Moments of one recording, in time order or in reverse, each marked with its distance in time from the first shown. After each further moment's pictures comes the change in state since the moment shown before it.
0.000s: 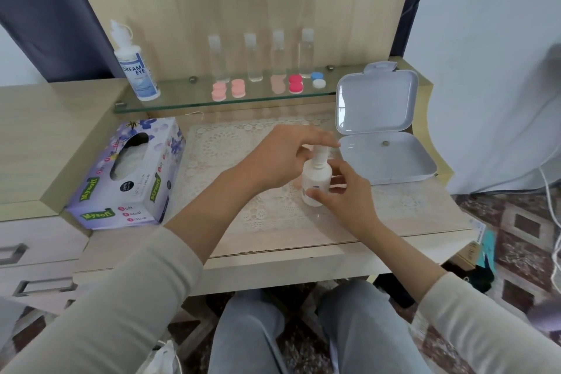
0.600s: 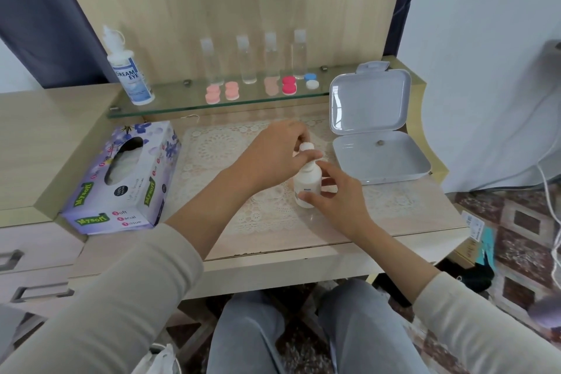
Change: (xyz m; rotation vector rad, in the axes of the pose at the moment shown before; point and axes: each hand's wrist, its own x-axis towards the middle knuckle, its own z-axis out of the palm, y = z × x) left_hand 0.009 -0.001 0.005 0.222 0.050 -0.086; right_hand -0.002 0.000 0.000 0.054 -0.049 -0.055
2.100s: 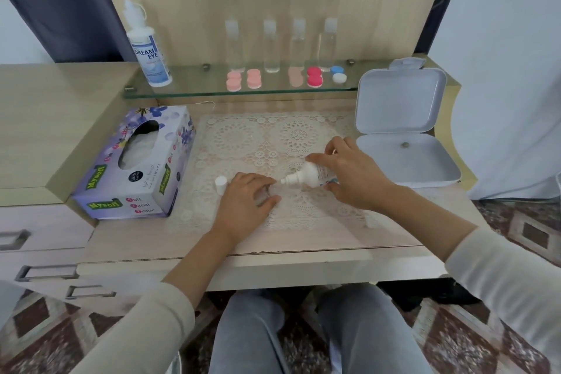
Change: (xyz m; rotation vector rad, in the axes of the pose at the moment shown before) left_hand -0.083 -0.098 0.063 -0.103 0.230 -0.244; right_hand 0.048 -0.026 -0.004 -1.003 -0.443 -0.347
